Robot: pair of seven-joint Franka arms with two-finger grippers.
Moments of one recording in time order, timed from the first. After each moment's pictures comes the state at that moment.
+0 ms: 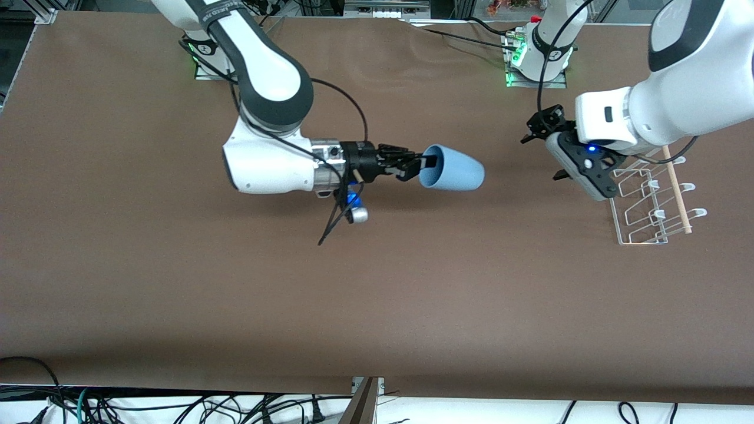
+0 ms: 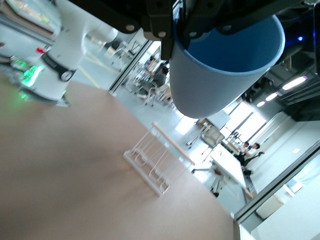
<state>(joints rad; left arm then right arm) -0.03 0.19 -0.24 -1.50 -0.30 1.60 0.56 0.54 0.60 0.13 -1.32 1.35 2.09 0.60</state>
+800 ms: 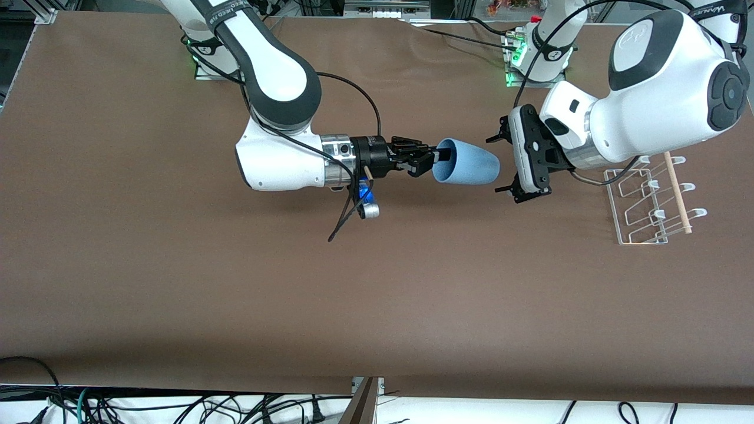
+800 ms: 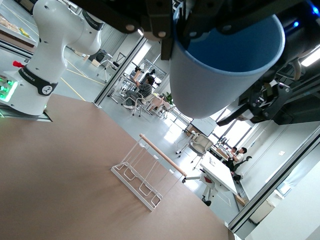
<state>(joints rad) -0.08 0.25 -0.24 -1.50 -0.45 1.72 1.06 0.55 0.62 0.12 -1.30 1.41 2.09 0.62</state>
